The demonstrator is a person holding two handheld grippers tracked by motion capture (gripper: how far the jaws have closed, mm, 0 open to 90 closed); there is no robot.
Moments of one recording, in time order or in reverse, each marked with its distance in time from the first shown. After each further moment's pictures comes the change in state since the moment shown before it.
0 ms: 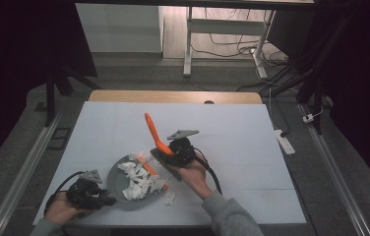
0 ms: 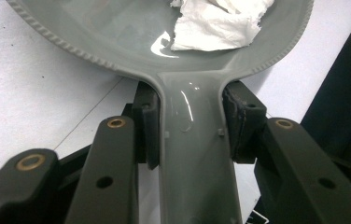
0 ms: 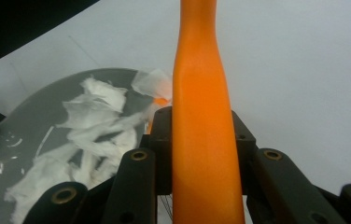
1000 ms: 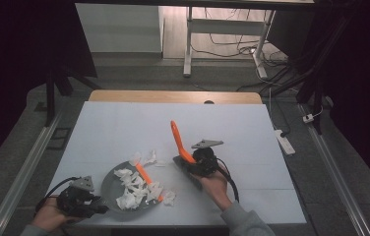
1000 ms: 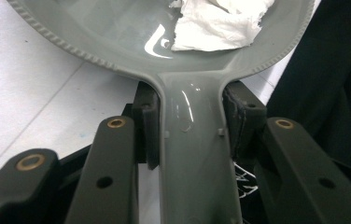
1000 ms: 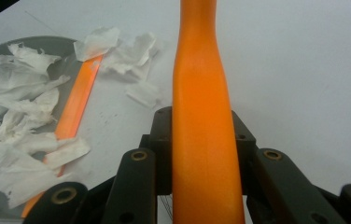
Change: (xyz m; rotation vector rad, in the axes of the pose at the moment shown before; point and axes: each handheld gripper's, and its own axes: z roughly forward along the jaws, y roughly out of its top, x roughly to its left) left arm -0.008 -0.019 -0.013 0.036 -0.023 0.082; right arm -0.026 -0.048 -0.039 0.030 -0.084 0.088
